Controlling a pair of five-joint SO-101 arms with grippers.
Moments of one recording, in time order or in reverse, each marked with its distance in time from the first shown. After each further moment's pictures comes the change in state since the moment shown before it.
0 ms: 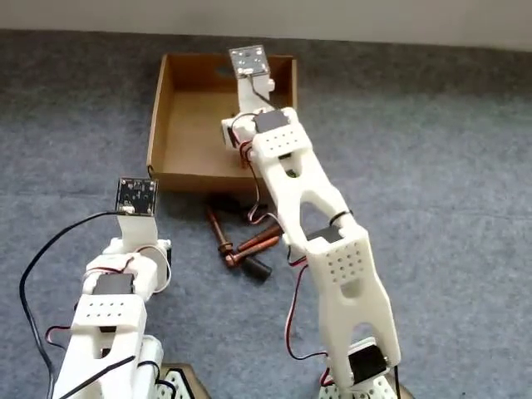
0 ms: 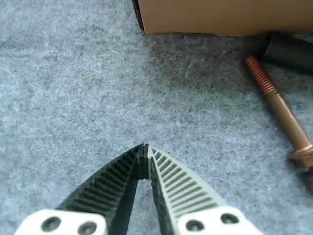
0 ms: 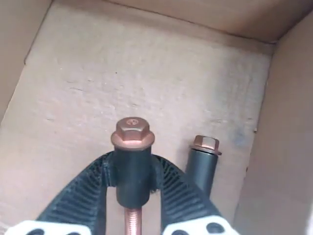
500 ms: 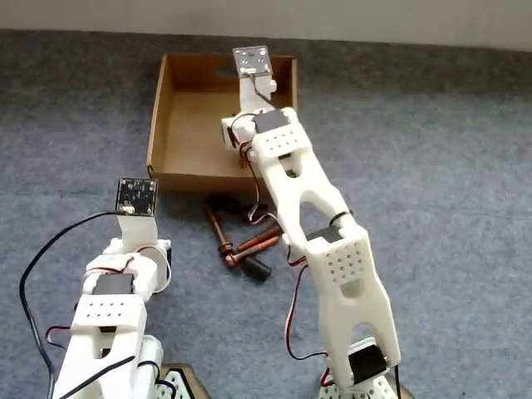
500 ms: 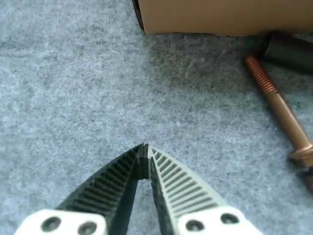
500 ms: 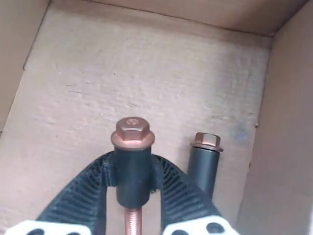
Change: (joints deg) left arm 0.0 0.0 0.0 0.0 0.0; right arm 0.0 0.0 0.0 0.0 -3.0
